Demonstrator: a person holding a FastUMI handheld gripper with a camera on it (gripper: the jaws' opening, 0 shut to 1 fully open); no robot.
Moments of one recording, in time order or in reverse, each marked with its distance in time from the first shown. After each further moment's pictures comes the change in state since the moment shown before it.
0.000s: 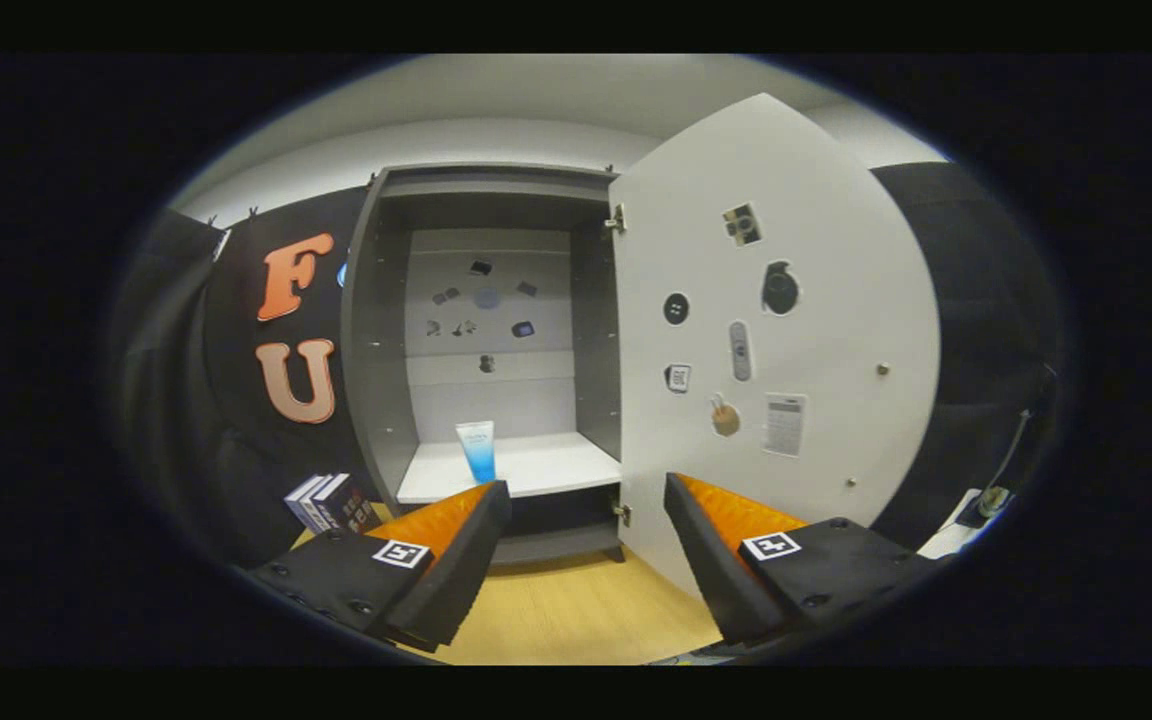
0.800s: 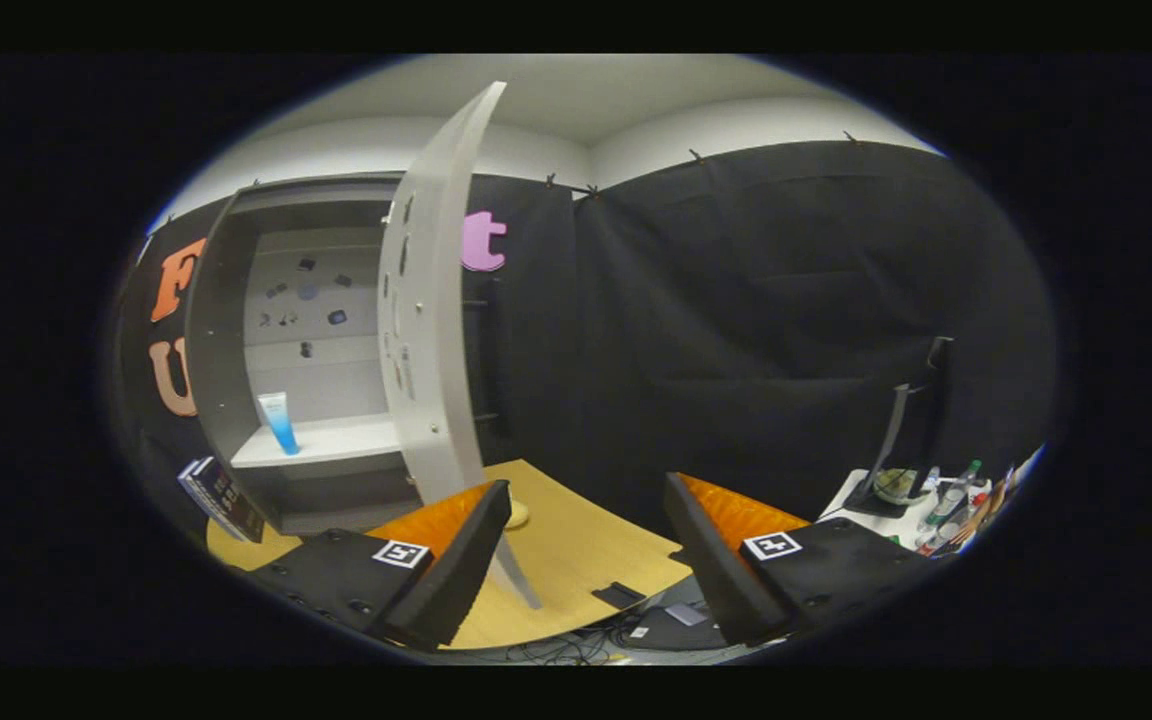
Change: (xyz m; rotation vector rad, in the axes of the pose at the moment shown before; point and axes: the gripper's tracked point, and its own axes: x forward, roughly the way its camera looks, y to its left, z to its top) arm -0.038 -0.253 -0.050 0.044 0.033 -0.326
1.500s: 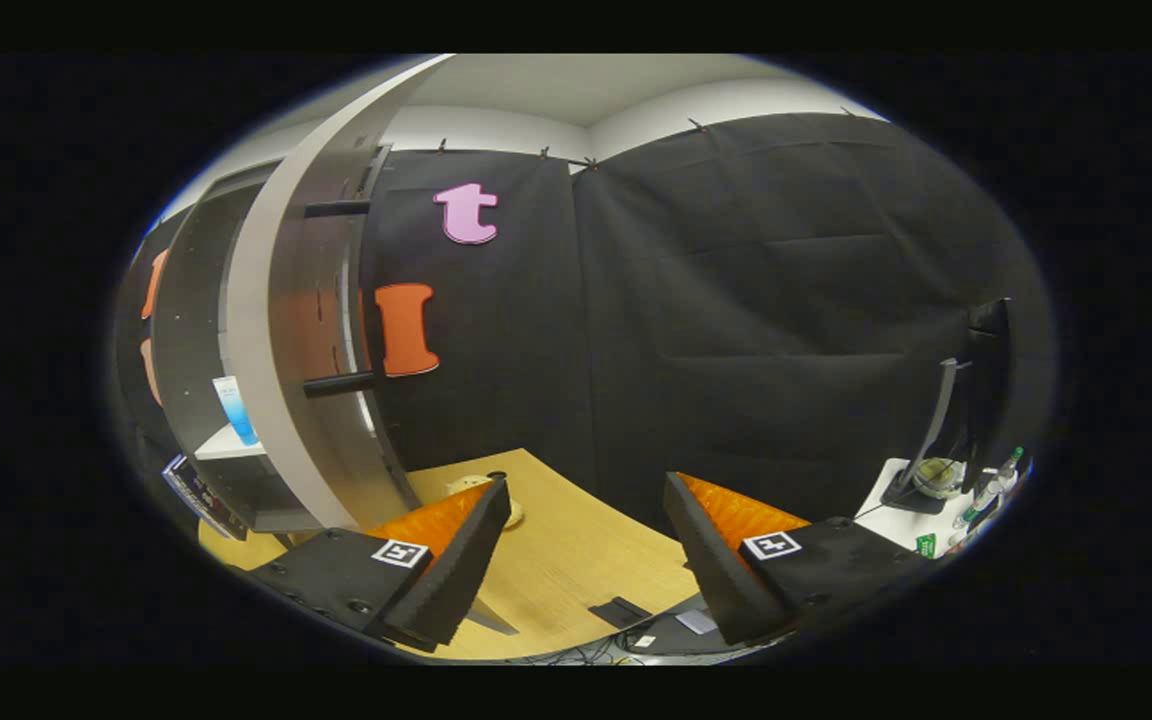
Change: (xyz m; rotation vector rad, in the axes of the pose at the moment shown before) arm 0.091 0.000 -0.040 0.038 0.050 0.076
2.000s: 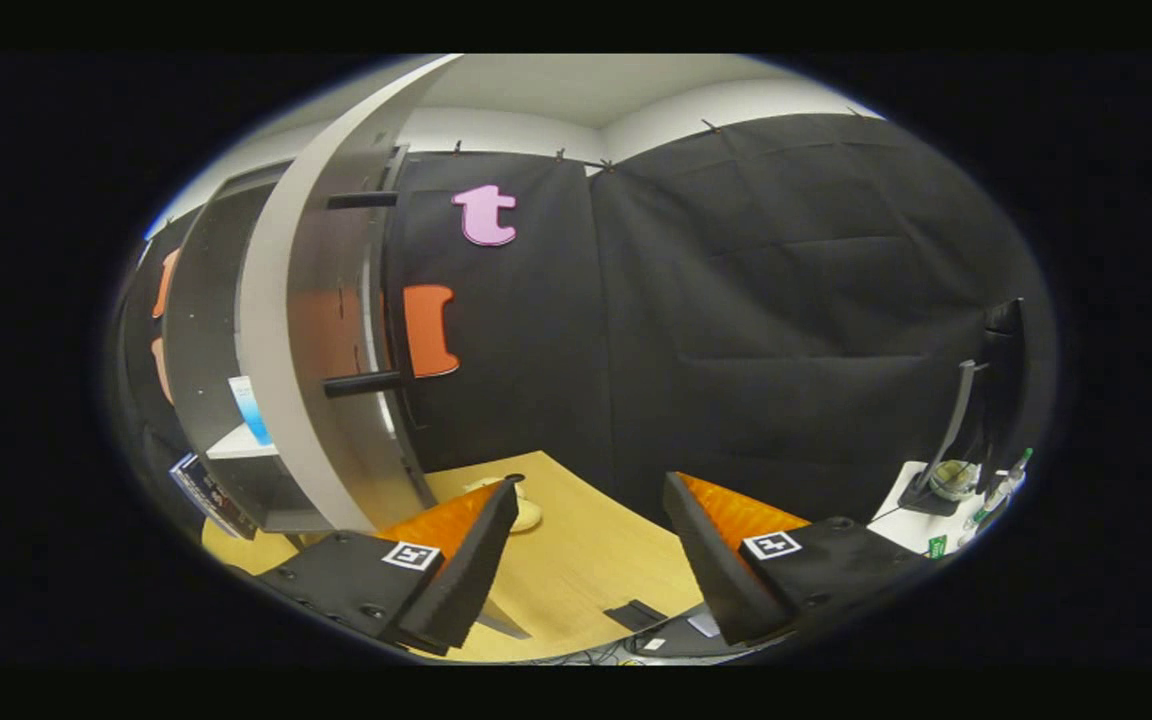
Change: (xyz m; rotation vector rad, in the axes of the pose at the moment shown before) arm 0.001 0.019 -0.002 -0.016 -0.018 0.060
